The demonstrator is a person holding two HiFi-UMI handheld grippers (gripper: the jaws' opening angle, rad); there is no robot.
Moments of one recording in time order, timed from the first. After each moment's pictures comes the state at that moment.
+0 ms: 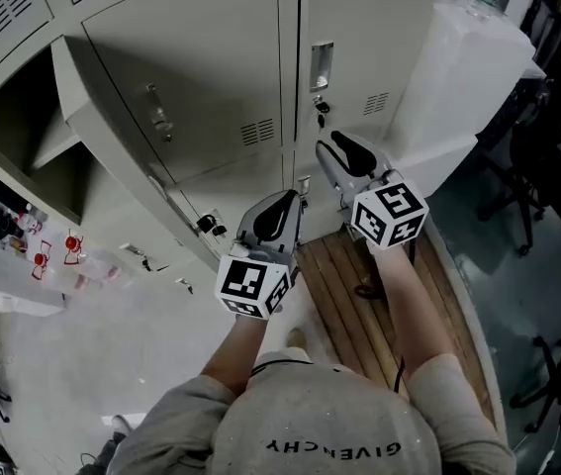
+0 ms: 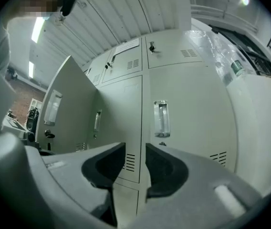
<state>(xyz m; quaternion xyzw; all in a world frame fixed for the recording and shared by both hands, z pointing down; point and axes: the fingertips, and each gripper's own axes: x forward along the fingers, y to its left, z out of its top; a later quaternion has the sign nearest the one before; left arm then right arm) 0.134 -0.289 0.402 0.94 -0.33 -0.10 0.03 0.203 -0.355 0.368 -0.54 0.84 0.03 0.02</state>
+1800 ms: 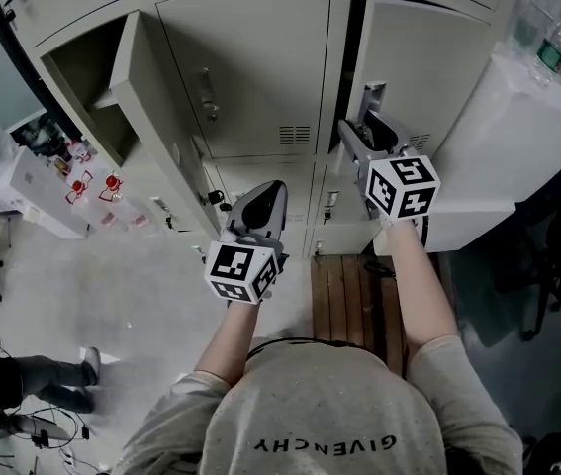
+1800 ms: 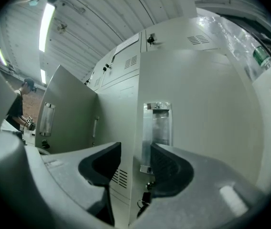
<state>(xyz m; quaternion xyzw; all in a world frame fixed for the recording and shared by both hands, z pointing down) 0.101 -0.300 0.376 0.86 -0.51 -0.09 0.02 0.212 -0.413 0.319 -0.46 0.89 0.03 0.00</state>
